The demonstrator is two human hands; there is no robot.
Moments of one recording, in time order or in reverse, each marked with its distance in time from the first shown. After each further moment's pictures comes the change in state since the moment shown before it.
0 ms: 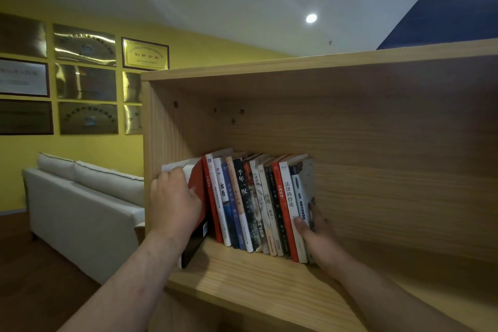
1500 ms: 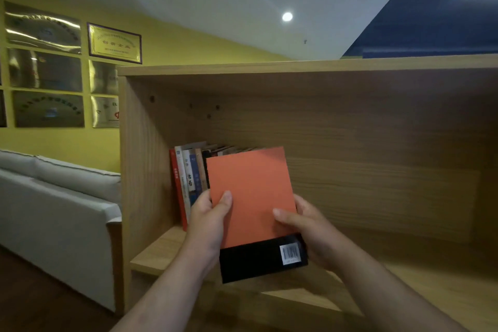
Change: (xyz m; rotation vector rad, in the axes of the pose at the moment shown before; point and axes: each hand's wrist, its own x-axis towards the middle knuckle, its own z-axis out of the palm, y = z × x) left_hand -0.084 0.057 0.009 -1.291 -0.549 -0.409; right_hand -0.091 -0.073 -0.048 0.543 -0.277 -0.005
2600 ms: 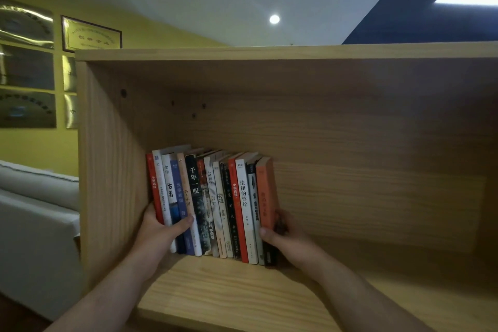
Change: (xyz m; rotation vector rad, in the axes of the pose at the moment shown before) left_hand 0.108 -0.057 -0.081 0.341 0.094 -0.098; right_hand 0.069 0.053 -0.025 -0.412 0.156 0.127
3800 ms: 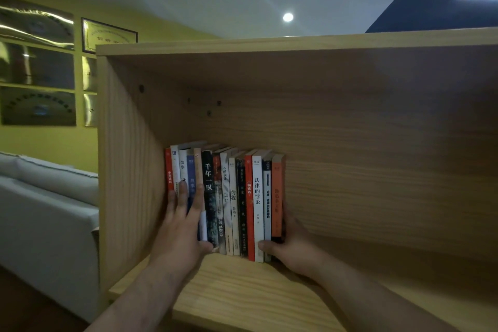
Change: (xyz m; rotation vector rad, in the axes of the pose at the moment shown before) left_hand -0.011 -0.003 0.012 1.038 0.014 0.342; right_hand 0.025 0.011 0.023 -0.304 0.000 -0.131
